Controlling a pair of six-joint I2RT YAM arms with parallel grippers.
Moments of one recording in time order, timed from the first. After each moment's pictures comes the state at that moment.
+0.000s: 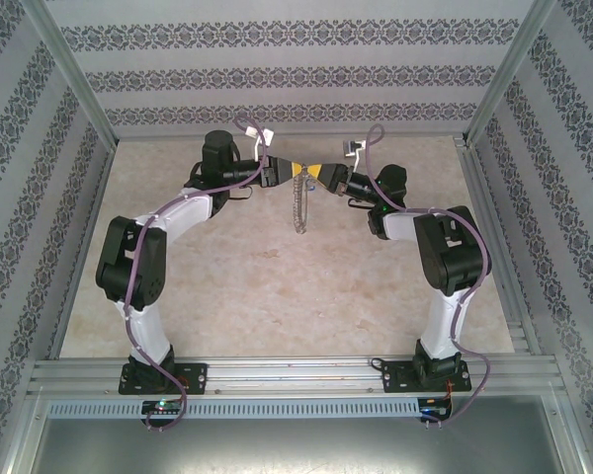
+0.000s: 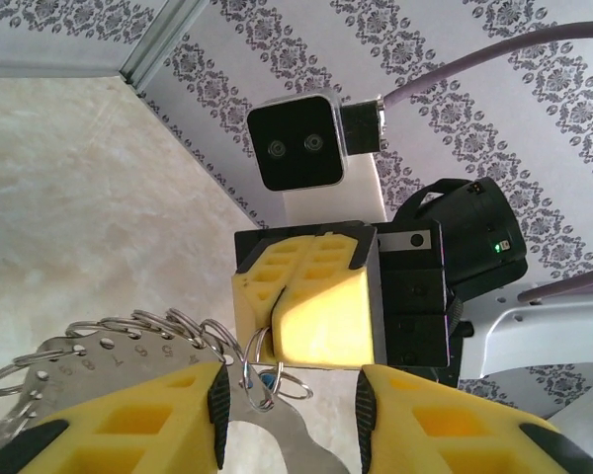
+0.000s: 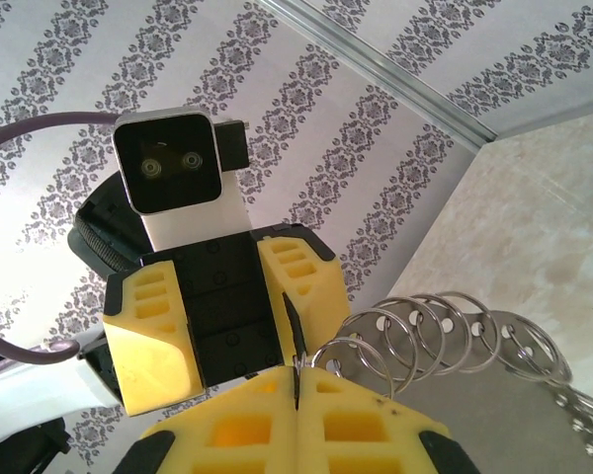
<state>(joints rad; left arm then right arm) -0.29 1.87 1.33 0.37 0.99 -0.62 0.24 1.95 1.02 1.22 -0.99 1.25</state>
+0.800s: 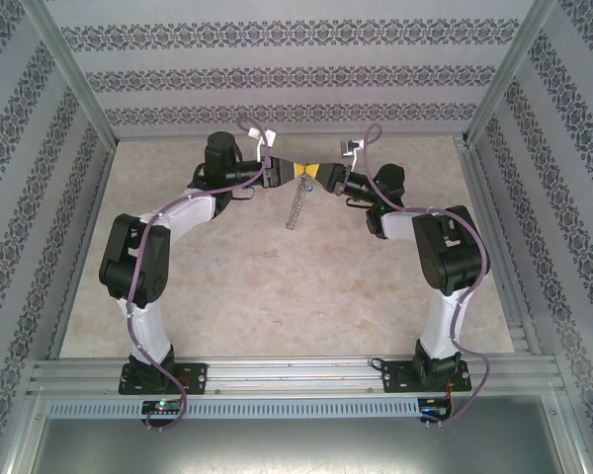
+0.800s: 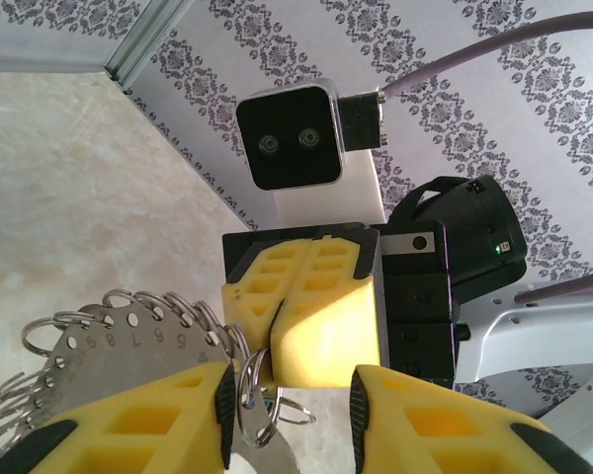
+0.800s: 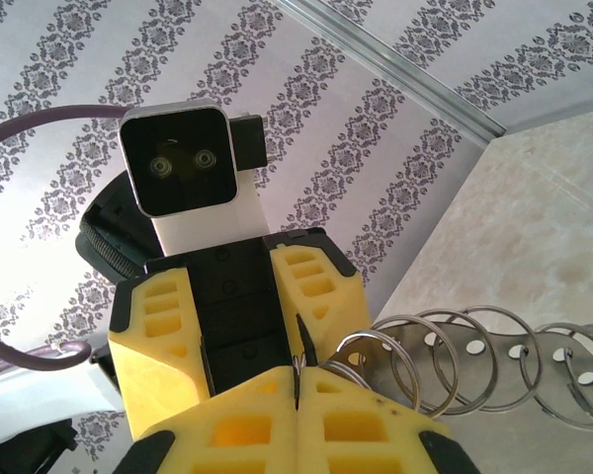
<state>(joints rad) -0.31 1.89 1.33 0.42 1.00 -0.65 0.25 1.96 1.04 1.22 -0.99 1.26</state>
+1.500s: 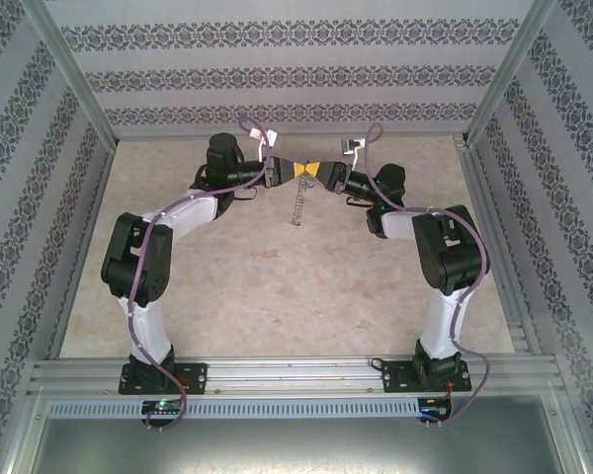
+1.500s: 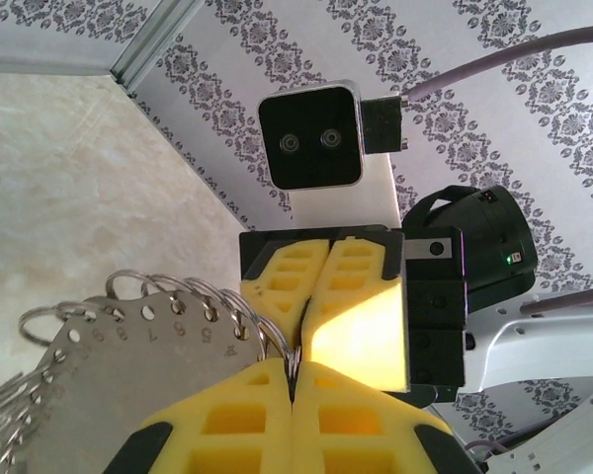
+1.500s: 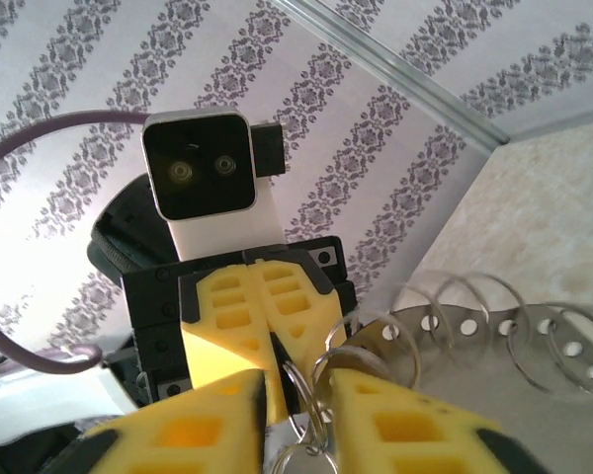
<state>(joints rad) -0.32 1.90 1.33 0.47 0.99 -0.69 0.25 1.96 1.04 1.24 -0.98 1.27</state>
